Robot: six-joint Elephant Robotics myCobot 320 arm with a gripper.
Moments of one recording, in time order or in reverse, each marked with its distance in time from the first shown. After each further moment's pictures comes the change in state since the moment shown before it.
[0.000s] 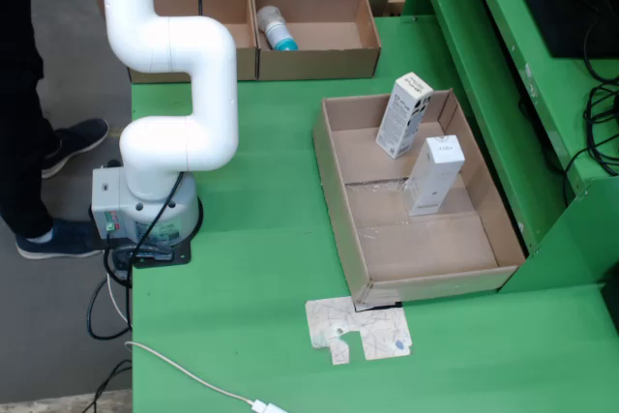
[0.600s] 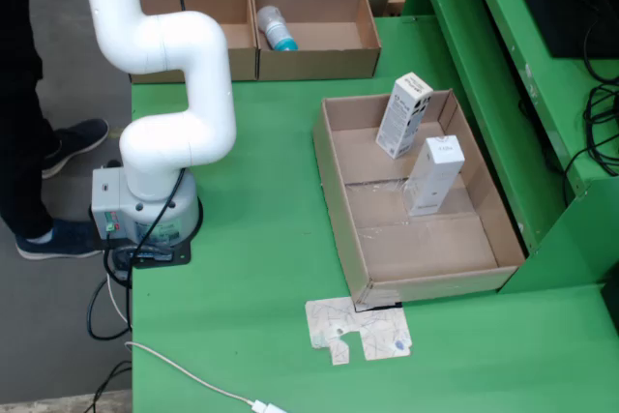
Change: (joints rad) arm 0.161 0.052 0.000 -0.161 -0.043 0.175
